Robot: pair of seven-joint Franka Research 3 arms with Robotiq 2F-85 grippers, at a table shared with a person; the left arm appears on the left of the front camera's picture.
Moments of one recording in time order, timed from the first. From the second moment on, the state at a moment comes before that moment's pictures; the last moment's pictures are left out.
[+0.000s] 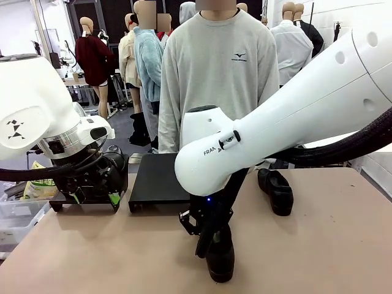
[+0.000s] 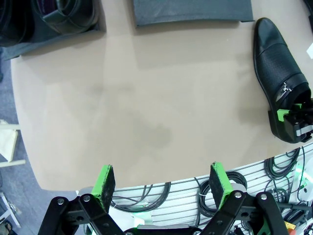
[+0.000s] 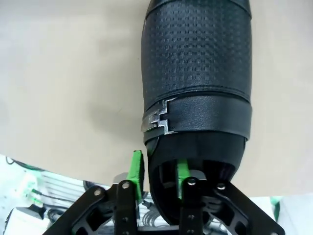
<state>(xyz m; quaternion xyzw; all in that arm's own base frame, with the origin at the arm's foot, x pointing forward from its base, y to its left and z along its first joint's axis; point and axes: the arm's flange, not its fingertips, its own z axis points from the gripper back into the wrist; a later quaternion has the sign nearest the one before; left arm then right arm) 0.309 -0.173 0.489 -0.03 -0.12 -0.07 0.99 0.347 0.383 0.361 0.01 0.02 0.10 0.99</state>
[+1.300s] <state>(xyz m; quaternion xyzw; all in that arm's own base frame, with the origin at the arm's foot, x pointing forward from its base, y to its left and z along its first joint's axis) 0.309 -0.173 0.488 -0.03 -0.12 -0.07 0.99 0.355 0.378 0.378 0.05 0.03 0.13 0.99</state>
